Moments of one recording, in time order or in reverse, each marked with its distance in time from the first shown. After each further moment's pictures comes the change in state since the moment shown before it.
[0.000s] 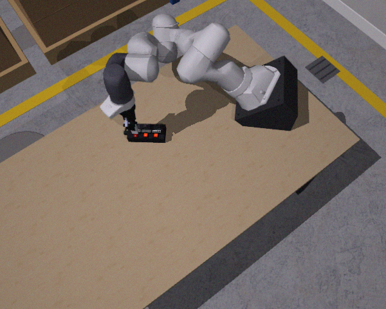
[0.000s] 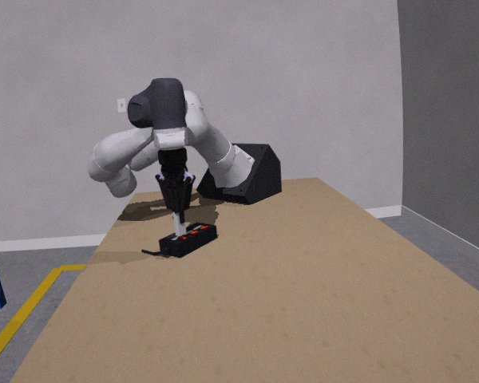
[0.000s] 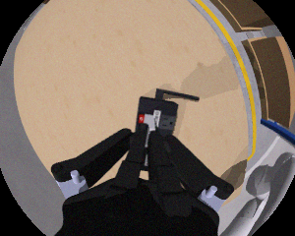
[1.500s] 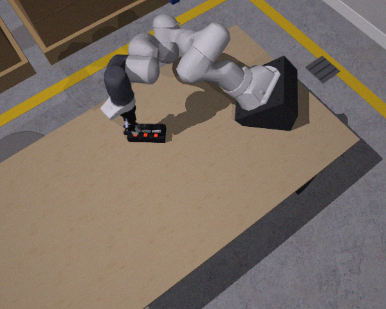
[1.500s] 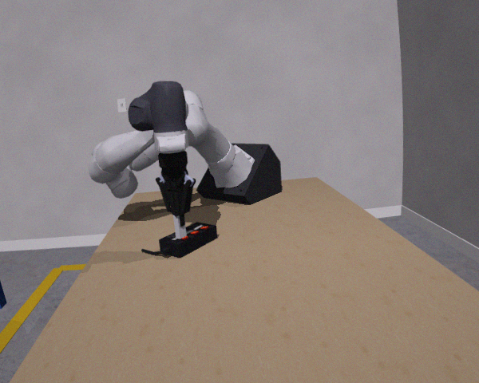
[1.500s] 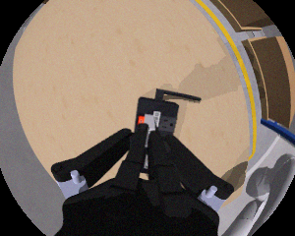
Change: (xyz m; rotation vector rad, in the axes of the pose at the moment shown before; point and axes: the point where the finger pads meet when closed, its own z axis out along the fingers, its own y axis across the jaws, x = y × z) arm 0.000 0.000 0.008 -0.002 0.001 0.001
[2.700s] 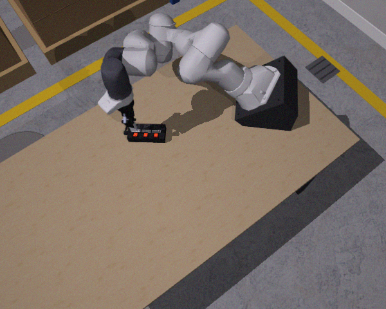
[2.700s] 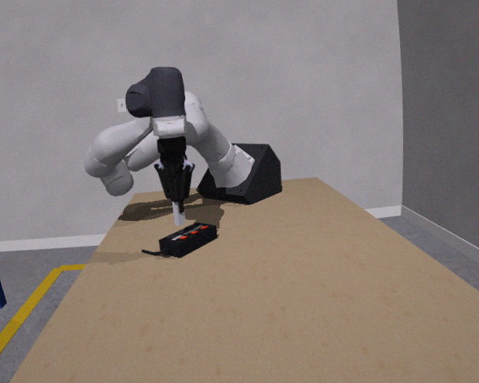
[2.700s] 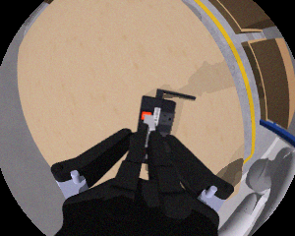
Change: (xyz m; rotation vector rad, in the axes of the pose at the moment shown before) arm 0.000 -0.002 -0.038 0.008 0.000 -0.011
